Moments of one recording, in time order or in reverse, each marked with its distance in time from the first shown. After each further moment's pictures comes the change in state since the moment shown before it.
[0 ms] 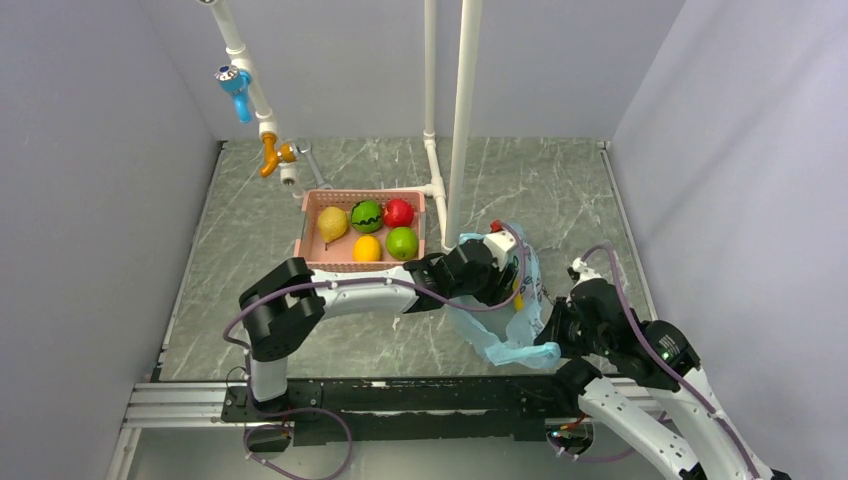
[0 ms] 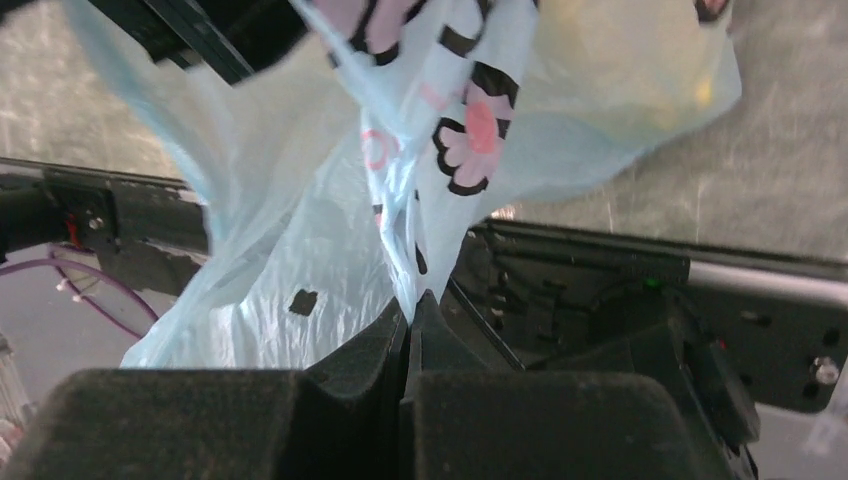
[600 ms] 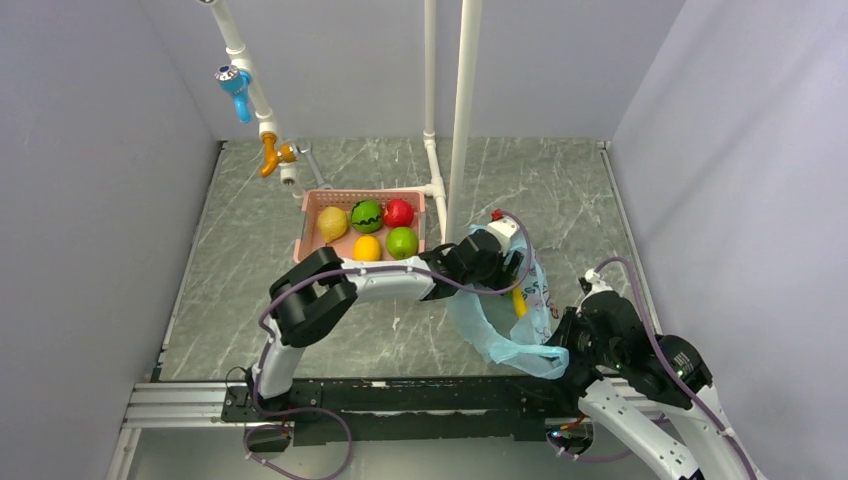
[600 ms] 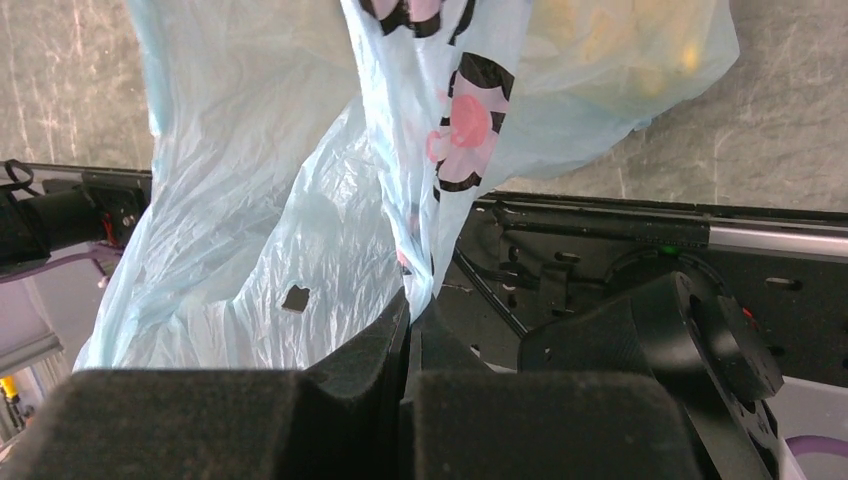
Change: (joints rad) left arm 0.057 0.166 0.111 0.031 -0.098 -0.016; right arm 0.000 -0.083 -0.024 -0.095 -0.024 0.099
